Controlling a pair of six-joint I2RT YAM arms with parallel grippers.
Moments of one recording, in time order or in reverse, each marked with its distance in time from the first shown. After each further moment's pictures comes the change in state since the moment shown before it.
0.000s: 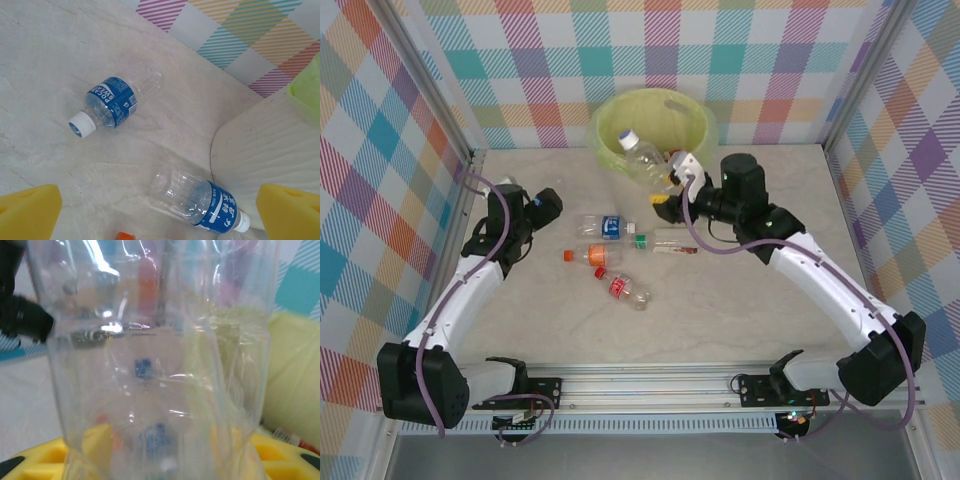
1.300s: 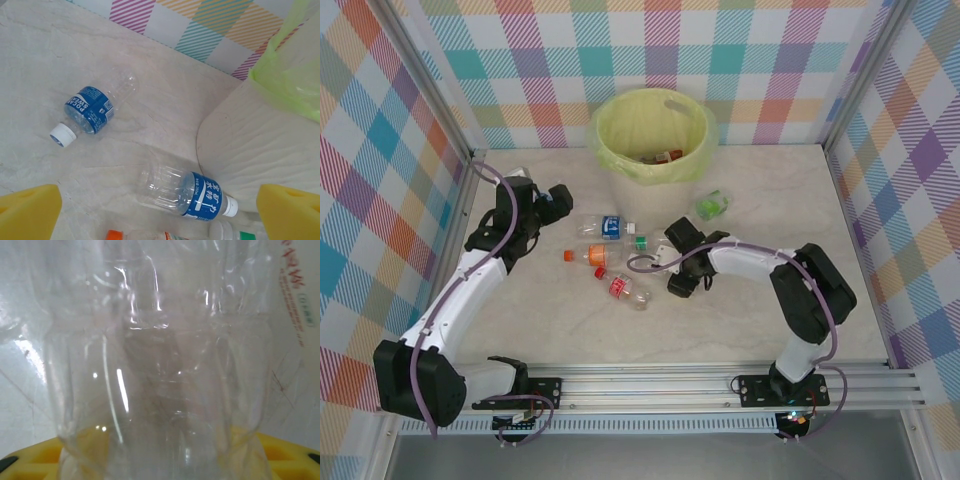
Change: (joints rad) left arm -0.090 0.036 0.104 -0.070 -0.034 0.074; right arm 0.120 0.382 -0.298 -0.343 0.400 -0.272
